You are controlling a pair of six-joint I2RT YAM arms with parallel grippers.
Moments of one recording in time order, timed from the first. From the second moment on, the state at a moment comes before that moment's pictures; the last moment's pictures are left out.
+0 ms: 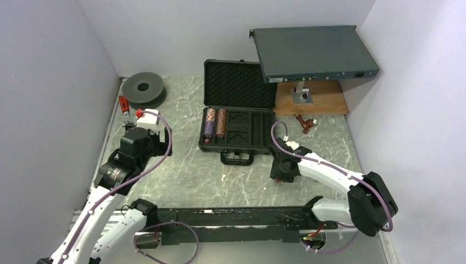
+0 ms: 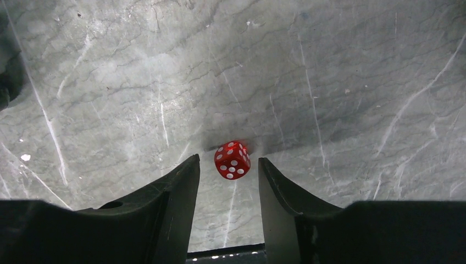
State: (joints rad) left arm -0.39 0.66 0.85 -0.66 -0.30 -0.10; right arm 0.62 1.22 0.62 -0.72 0.23 0.87
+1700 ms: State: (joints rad) left arm -0.39 0.67 0.85 -0.66 -0.30 -0.10; right arm 0.62 0.94 0.71 -0.41 -0.09 0.56
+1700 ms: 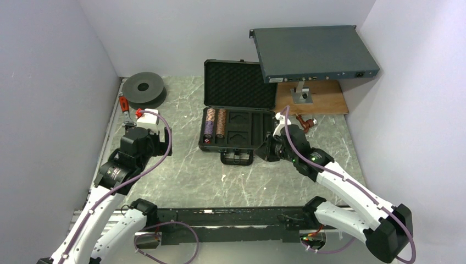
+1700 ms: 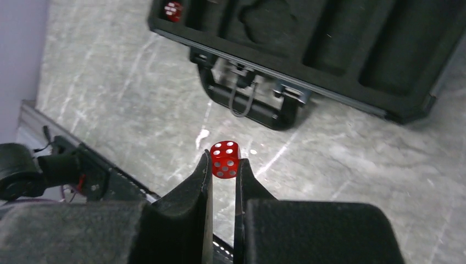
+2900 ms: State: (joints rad) left arm -0.39 0.69 0.85 -0.66 -0.31 -0.10; right arm 0.80 1.62 1.26 -0.26 0.05 0.48
